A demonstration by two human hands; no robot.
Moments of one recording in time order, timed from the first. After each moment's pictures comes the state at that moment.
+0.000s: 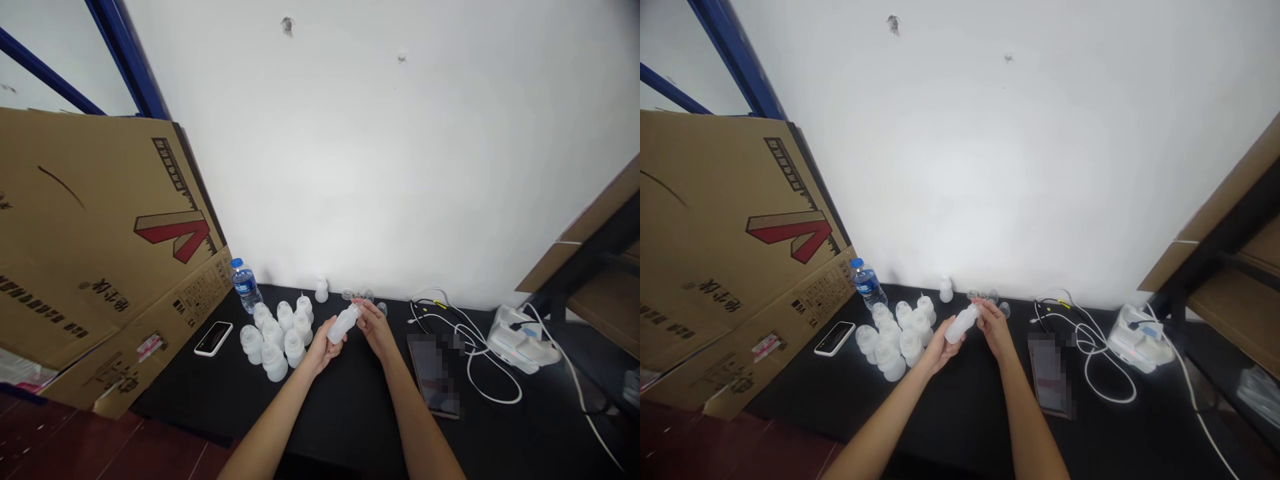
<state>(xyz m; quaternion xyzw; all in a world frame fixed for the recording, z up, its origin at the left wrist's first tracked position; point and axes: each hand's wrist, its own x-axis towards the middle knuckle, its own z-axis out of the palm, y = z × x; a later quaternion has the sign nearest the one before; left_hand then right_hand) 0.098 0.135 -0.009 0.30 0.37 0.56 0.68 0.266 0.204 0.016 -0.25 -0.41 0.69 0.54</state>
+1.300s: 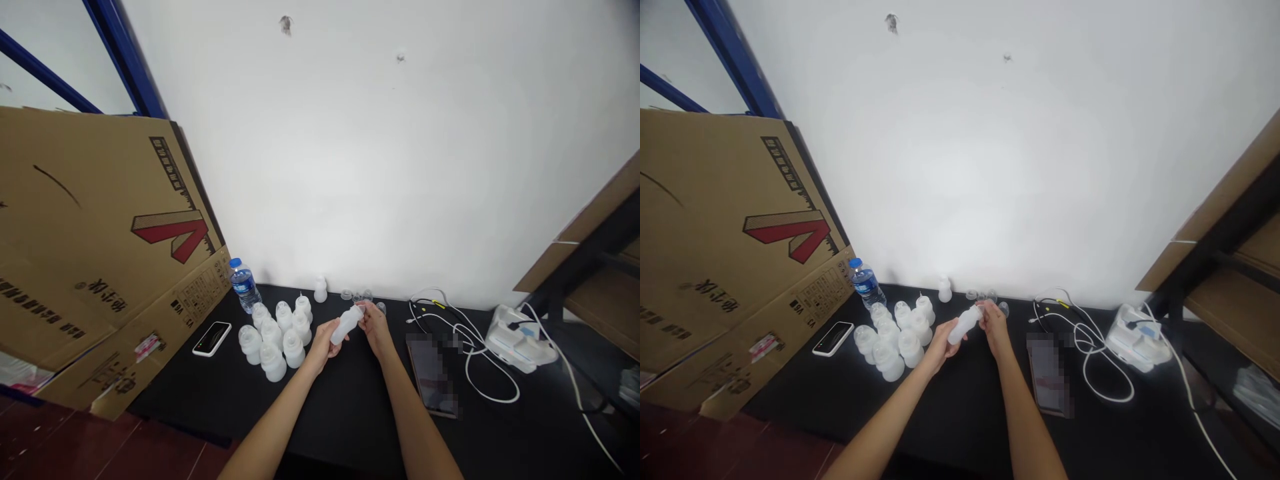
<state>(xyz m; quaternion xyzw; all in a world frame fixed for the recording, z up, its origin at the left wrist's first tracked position) 0.106 0.131 0.000 0.38 0.42 0.58 0.58 0.263 0.212 0.007 -0.29 -0.39 0.66 0.57</state>
